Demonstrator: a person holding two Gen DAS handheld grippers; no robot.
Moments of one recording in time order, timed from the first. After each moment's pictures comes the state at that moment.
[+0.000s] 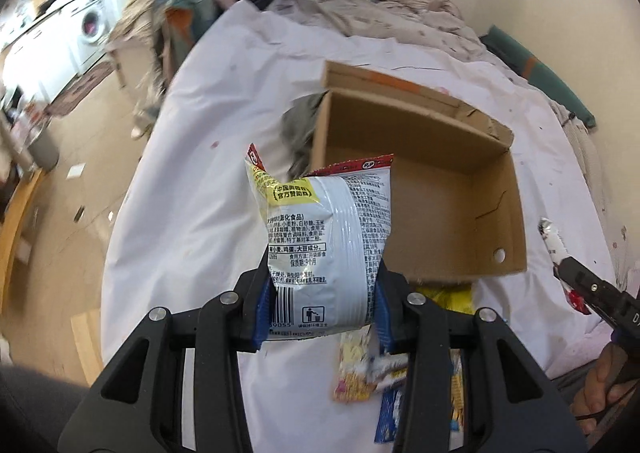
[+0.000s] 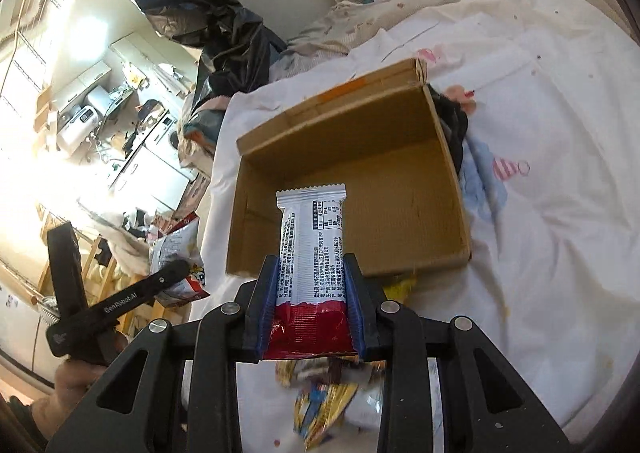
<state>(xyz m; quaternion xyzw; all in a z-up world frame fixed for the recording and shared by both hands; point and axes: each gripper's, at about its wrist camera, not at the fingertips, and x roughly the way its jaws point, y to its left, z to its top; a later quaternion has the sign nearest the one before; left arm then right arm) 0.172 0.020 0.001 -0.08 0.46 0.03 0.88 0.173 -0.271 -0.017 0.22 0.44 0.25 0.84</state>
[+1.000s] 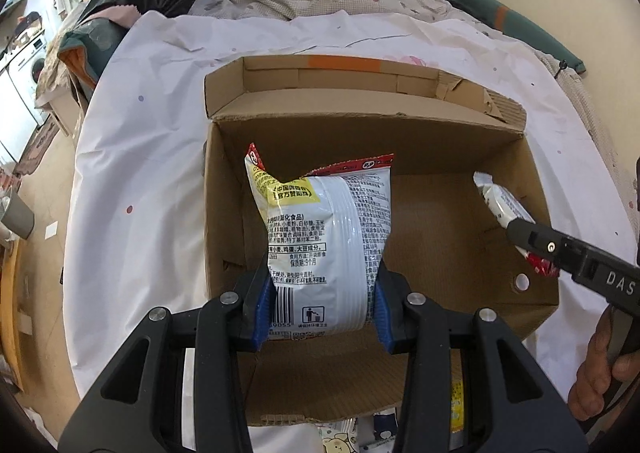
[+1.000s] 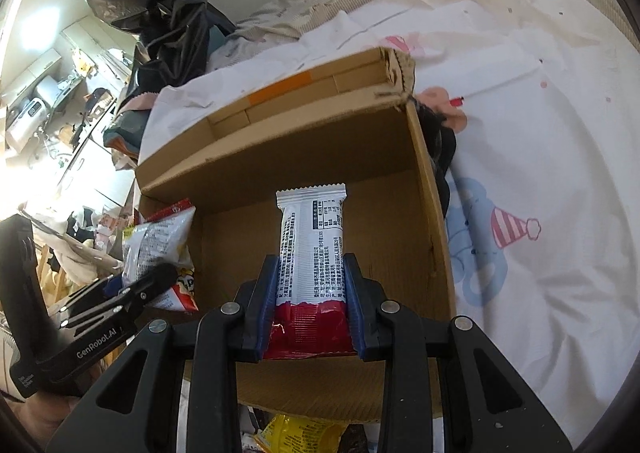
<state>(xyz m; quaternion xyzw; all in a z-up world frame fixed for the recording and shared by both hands) 0.281 -0.032 -0.052 -0.01 0.48 -0.03 0.87 0.281 -0.251 -0.073 0.18 0.50 0.17 0.83</state>
